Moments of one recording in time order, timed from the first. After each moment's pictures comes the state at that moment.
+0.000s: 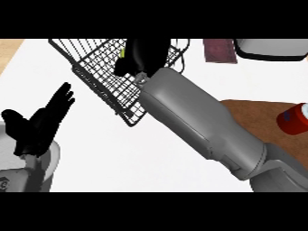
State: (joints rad) left arm -0.12 0.21 0.04 -1.54 0.10 -0.08 0.22; right arm -1.27 -0.01 0.61 -0.80 0.73 -0.44 1.03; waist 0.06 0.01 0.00
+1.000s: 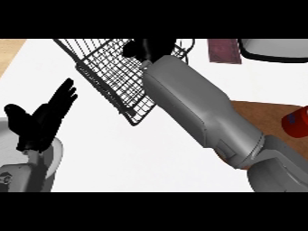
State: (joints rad) left arm -0.16 0.20 0.04 -1.53 0.09 -0.08 0.24; right arm -1.37 -0.01 0.62 -0.57 0.63 -0.82 0.97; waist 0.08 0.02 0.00
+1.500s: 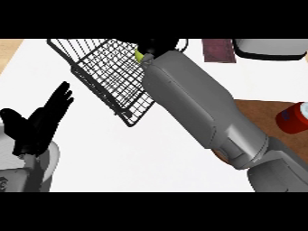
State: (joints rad) left arm -0.12 0.20 0.05 -1.55 0.09 -0.08 0.23; right arm -1.35 -0.01 0.48 -0.66 0.56 -1.08 0.90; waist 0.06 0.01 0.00
